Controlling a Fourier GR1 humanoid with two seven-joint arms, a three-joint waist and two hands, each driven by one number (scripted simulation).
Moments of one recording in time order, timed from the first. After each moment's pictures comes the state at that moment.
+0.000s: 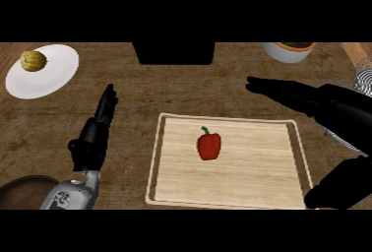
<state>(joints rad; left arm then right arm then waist) -0.16 0.20 -0.24 -1.54 0.01 0.33 0.04 -0.58 -0.78 0.32 -1.96 -0.18 0.46 0.45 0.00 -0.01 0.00</state>
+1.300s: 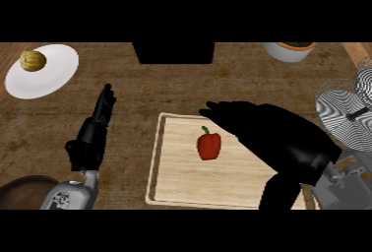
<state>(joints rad) -0.15 0.15 -0.19 -1.55 -0.04 0.29 0.03 -0.70 -0.52 0.52 -1.95 -0.02 0.61 0.88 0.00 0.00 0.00</state>
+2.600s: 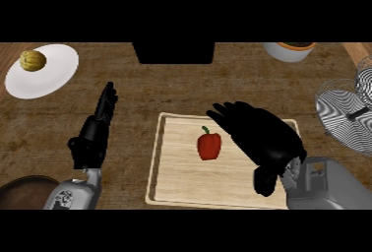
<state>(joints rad) -0.16 0.10 -0.15 -1.55 -0.09 0.25 0.05 -0.54 -0.41 0.54 -1.84 0.53 0.70 0.61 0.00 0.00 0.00</state>
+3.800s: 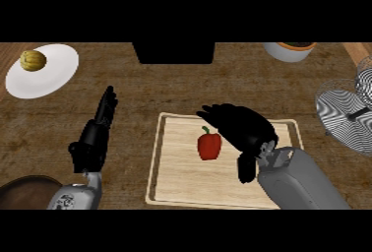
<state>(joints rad) -0.12 0.06 -0.11 -1.55 -0.13 0.20 0.03 -0.49 -0.19 0.43 -1.61 0.78 0.75 0.35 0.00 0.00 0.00</state>
